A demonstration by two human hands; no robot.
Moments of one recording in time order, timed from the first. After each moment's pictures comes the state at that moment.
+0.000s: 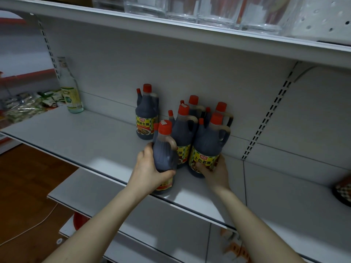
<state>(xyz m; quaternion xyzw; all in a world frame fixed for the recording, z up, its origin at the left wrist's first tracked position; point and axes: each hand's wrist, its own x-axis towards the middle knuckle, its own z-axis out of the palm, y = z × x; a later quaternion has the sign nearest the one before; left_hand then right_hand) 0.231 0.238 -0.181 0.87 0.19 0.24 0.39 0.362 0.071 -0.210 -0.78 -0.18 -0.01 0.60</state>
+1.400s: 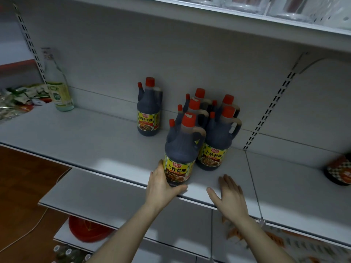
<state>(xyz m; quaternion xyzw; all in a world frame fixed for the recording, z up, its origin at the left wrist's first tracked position) 0.227 0.244 -0.249 0.84 0.20 0.16 0.47 0.304 0.041 -0.266 -0.98 -0.17 -0.02 0.12</state>
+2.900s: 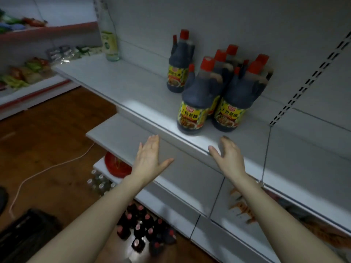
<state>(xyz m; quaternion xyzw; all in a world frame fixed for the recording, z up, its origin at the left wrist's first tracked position) 0.119 0.204 -0.271 0.92 0.27 0.14 0.23 0.278 0.033 -0.242 -0.91 -0.32 0.03 0.25</state>
